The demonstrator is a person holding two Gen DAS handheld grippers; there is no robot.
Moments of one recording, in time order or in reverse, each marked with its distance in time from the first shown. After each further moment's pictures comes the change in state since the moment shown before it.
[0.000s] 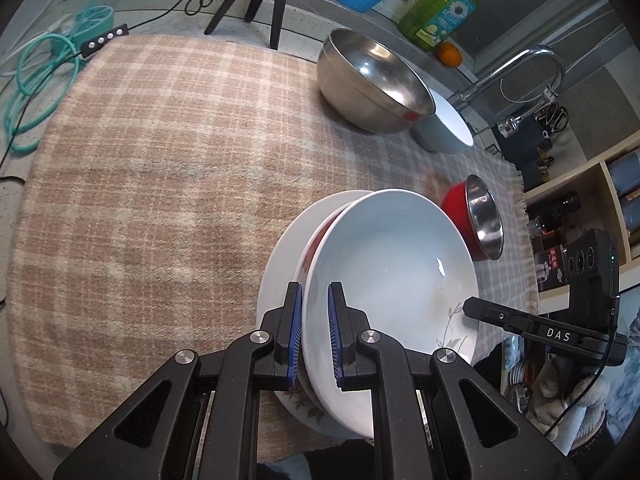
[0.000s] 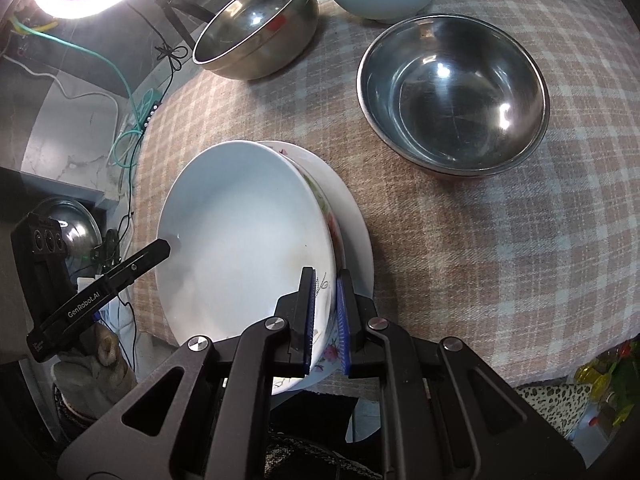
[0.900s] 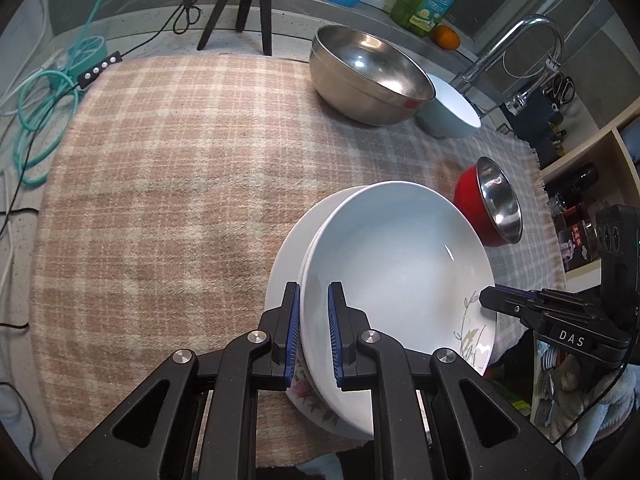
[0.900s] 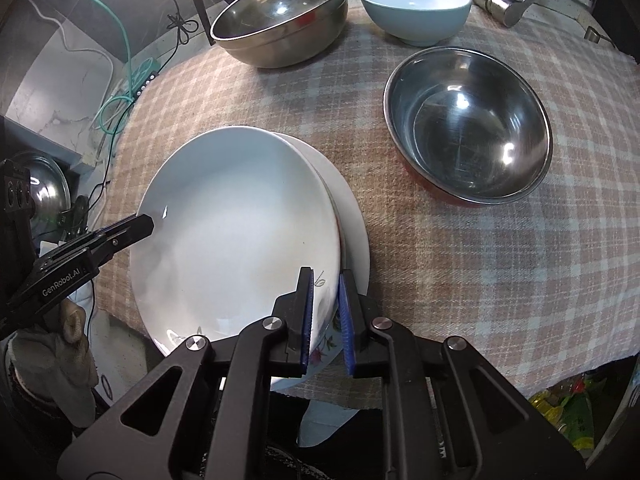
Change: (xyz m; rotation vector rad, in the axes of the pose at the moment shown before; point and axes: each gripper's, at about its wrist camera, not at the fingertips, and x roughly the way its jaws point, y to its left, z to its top) left arm 0.004 -0.014 -0.001 0.099 -0.007 0.108; right arm 0.002 0.020 -0.004 -0.157 -0.019 -0.141
